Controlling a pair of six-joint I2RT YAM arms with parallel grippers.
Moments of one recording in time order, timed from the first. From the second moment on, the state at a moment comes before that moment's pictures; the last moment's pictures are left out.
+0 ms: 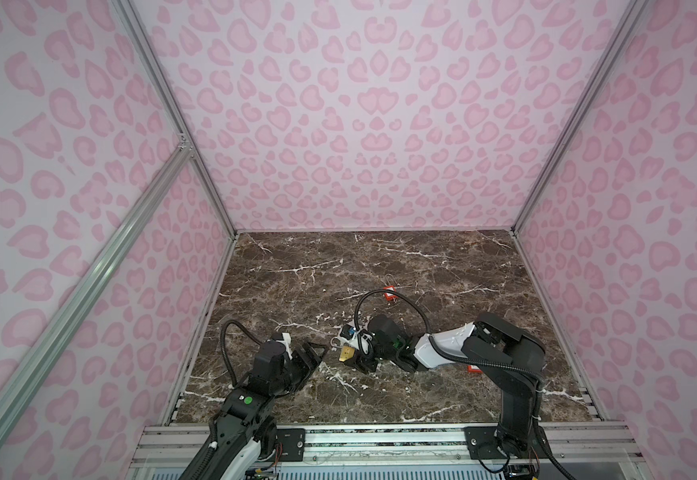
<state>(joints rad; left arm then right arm) -0.35 0.51 0.17 -0.31 0.33 -1.18 0.95 1.92 0.86 0.34 -0.26 -0.17</state>
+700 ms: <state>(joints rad) -0.36 0.55 0.11 -0.20 0.34 -1.16 0.92 1.88 0.83 0.32 -0.32 -0.12</state>
